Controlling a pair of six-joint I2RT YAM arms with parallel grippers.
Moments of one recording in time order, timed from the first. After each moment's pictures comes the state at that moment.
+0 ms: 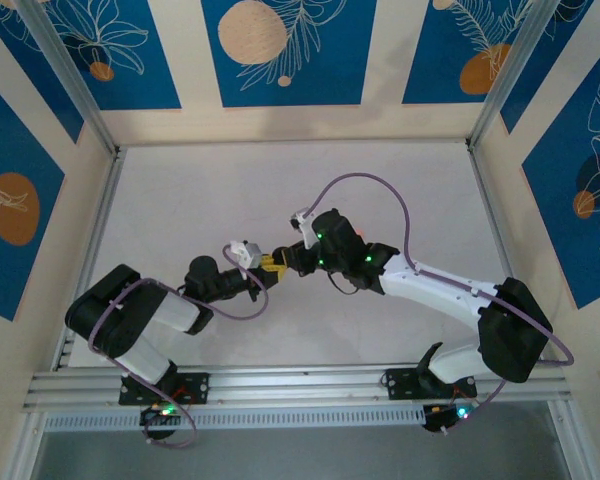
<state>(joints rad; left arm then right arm) -0.55 1.58 0.26 1.26 0.58 -0.16 0.84 1.38 0.92 -0.17 -0.11 0.33</state>
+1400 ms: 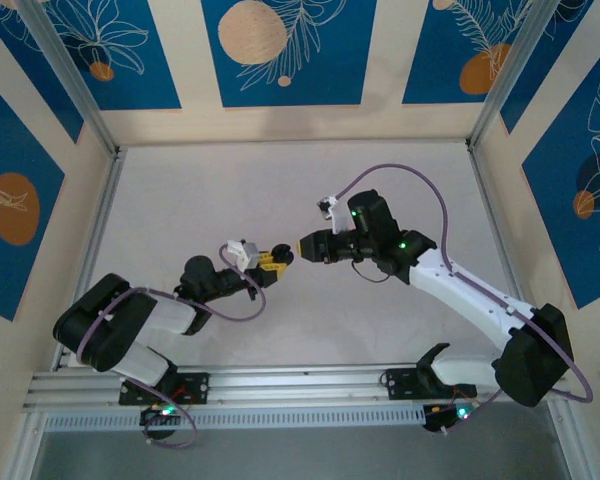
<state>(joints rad) -0.55 1.50 0.26 1.24 0.60 -0.12 0.65 1.25 0.98 -0.37 -0.48 0.51</state>
